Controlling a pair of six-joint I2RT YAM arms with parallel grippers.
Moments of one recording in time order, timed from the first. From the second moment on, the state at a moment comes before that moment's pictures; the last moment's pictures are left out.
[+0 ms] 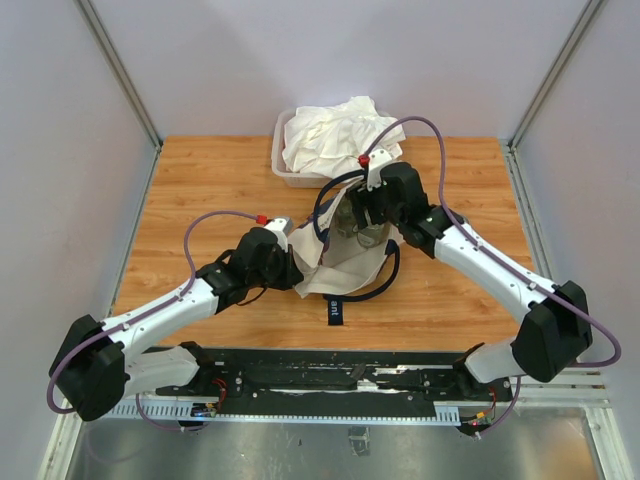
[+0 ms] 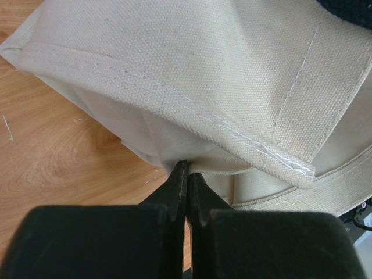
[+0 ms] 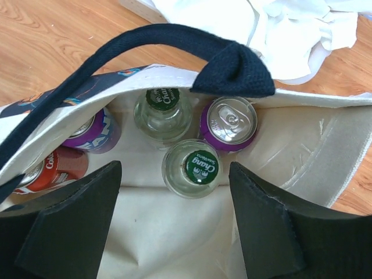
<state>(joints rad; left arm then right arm) -0.70 1.12 0.63 -0.19 0.05 -0.52 0.62 1.41 1.17 -0.27 0.14 -0.02</state>
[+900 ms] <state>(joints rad) -0.70 1.12 0.63 -0.19 0.05 -0.52 0.53 1.52 1.07 -0.01 0.10 0.03</state>
